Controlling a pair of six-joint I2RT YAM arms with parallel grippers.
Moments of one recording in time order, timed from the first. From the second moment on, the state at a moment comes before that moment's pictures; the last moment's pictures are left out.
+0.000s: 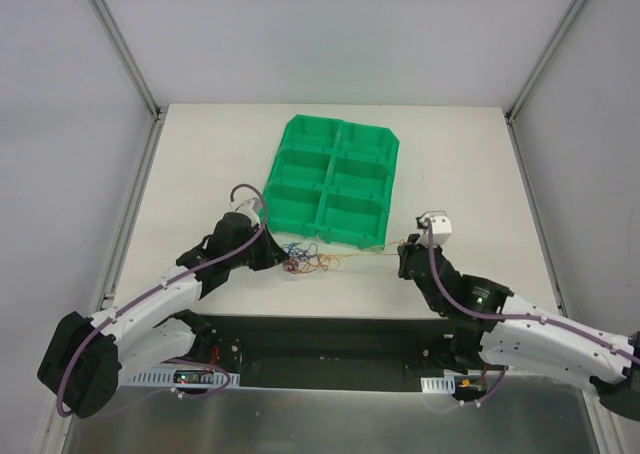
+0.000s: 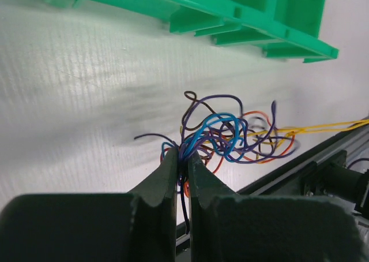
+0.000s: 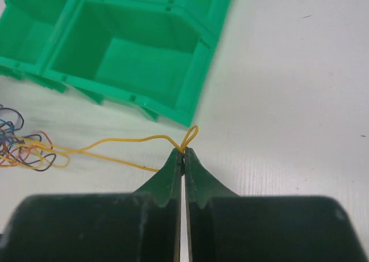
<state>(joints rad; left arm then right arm) -0.57 0.98 0.44 -0.16 0.16 -0.78 1.09 0.71 0.50 -0.39 0.74 0.59</state>
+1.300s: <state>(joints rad) -0.90 1.52 0.88 -0.13 0.11 -0.69 0.96 0.62 0.82 -0.66 0.50 0.40</state>
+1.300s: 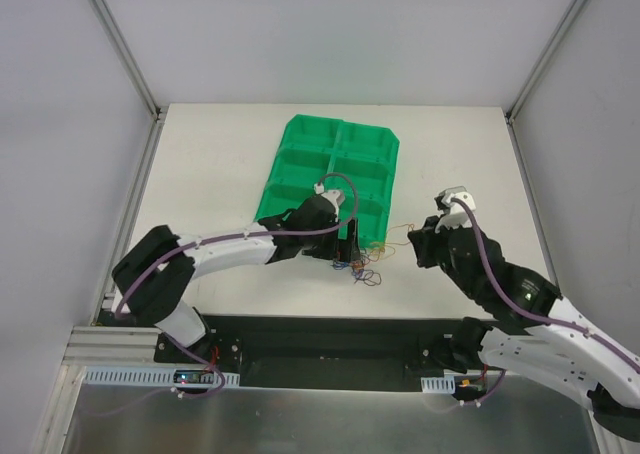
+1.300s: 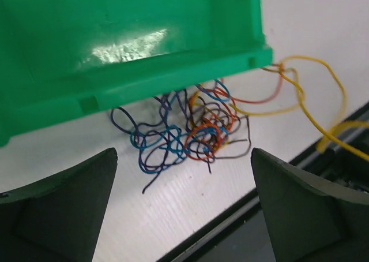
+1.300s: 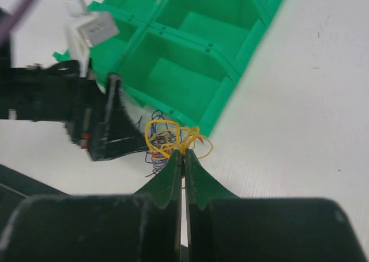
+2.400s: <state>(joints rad) -0.70 1.26 0.48 -0.13 -0.17 -0.76 0.96 0.57 1.29 -0.61 0.44 0.17</state>
